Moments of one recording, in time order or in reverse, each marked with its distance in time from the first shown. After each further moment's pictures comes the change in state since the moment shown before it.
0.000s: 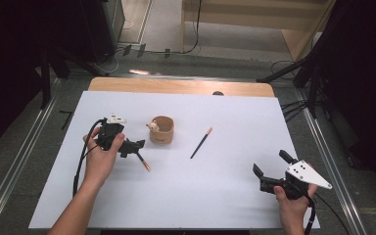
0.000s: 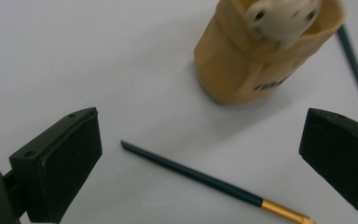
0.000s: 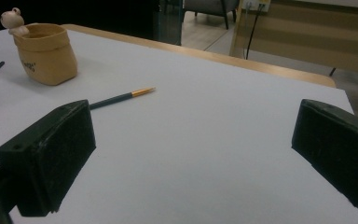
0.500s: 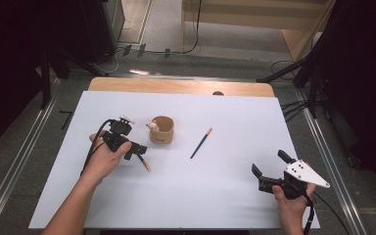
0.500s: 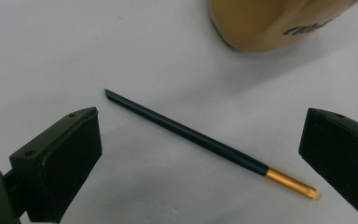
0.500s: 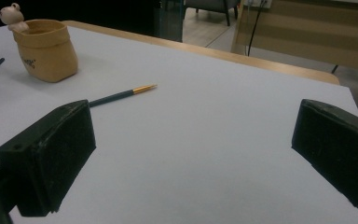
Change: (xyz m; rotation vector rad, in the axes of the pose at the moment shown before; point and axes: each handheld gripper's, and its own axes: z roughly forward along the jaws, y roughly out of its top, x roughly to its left) left arm -0.007 0.010 0.019 0.289 -0.010 -0.072; right arm 0.001 -0.001 0.003 0.012 0.006 -0.002
